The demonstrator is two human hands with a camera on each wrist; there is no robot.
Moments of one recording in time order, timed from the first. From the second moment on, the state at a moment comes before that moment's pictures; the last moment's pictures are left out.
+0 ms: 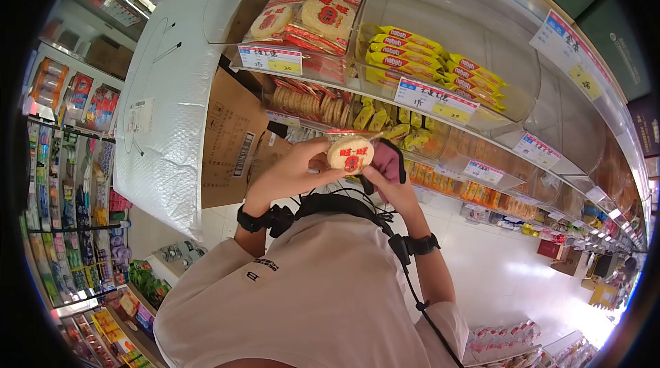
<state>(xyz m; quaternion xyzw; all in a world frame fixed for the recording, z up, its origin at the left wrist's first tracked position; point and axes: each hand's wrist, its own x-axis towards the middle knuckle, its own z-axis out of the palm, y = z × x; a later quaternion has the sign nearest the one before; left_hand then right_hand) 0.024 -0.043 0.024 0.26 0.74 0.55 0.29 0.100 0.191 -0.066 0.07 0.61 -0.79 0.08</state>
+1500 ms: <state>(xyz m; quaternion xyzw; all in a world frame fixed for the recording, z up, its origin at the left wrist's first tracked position) -0.083 -0.096 0.111 0.16 0.85 0.34 -0.38 0.102 0.177 -0.074 0.15 0.66 -0.74 0.08</state>
